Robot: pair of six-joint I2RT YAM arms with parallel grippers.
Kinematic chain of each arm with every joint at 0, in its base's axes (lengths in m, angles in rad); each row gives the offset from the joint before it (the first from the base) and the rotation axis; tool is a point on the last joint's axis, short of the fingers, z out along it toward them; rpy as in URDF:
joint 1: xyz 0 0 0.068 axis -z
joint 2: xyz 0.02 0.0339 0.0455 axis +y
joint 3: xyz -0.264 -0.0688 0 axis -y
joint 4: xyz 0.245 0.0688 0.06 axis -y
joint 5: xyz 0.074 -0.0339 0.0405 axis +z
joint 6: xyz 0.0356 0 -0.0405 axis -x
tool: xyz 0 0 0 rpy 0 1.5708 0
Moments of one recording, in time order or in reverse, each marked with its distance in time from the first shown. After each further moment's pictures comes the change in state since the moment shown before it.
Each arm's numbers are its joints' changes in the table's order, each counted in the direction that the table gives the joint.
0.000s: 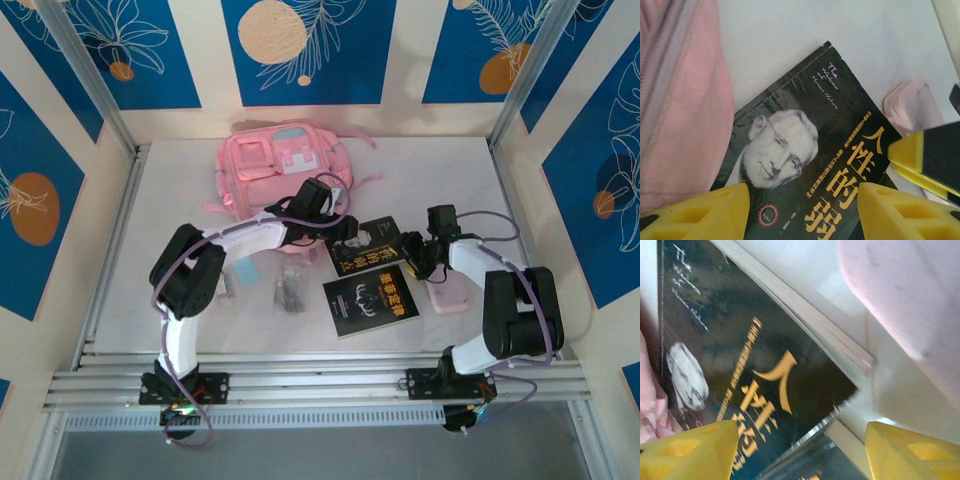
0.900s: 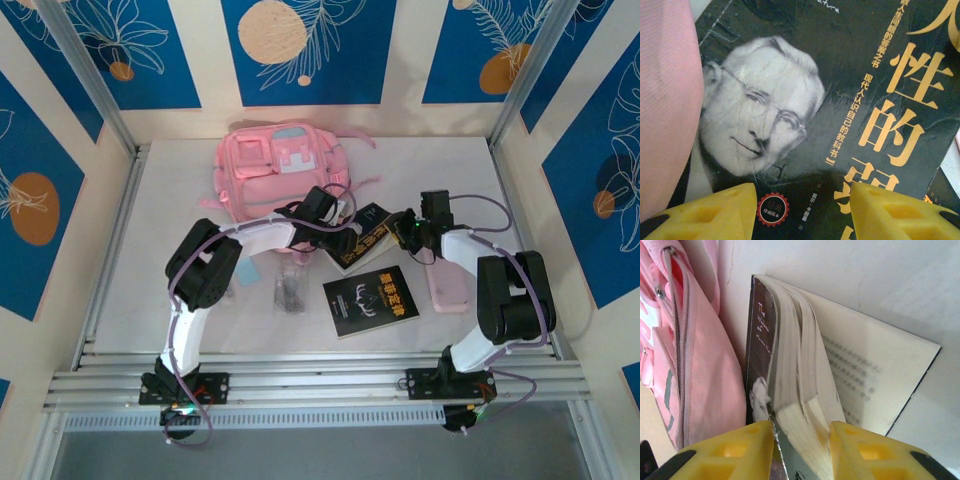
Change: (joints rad) left arm 0.000 0.106 0.040 -0.072 -0.042 -0.060; right arm -0.051 0.088 0.082 0.265 0.018 -0.128
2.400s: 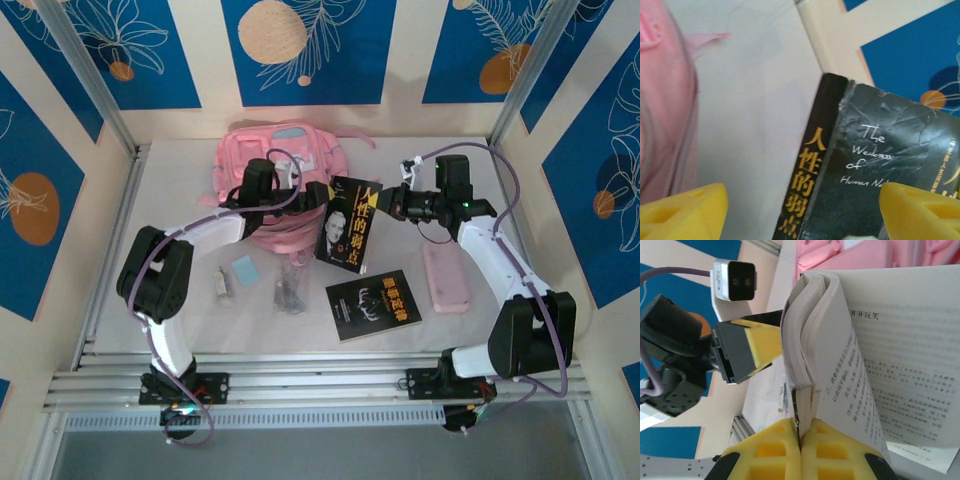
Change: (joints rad) left arm -0.256 -0.251 -0.248 0.521 -0.376 0.307; right arm -0.003 -0.203 0.280 -0.308 0.500 0.495
